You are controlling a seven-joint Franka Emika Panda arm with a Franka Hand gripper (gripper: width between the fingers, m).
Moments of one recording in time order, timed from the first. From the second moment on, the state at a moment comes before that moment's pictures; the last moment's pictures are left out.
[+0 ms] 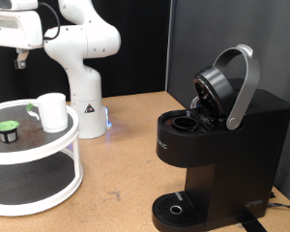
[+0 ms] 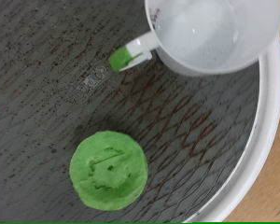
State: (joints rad) arm 0.06 -0.72 -0.62 -2.51 -0.41 1.92 -1.94
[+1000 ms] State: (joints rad) arm 0.14 -0.49 -0.80 -2.56 -0.41 2.13 -2.13
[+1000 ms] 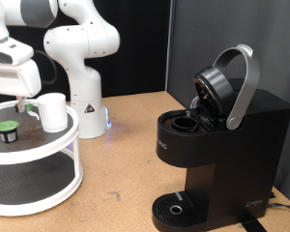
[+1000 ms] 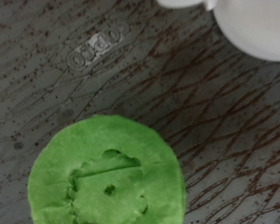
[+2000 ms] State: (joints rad) arm 0.14 -0.36 -0.85 -2.64 -0.42 2.34 -2.16
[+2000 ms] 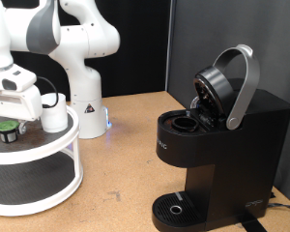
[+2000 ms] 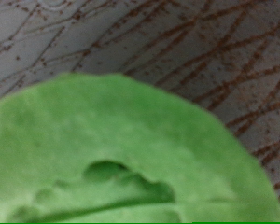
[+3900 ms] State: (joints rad) arm 0.17 -0.49 -0.85 -2.48 -0.10 2.06 -2.12
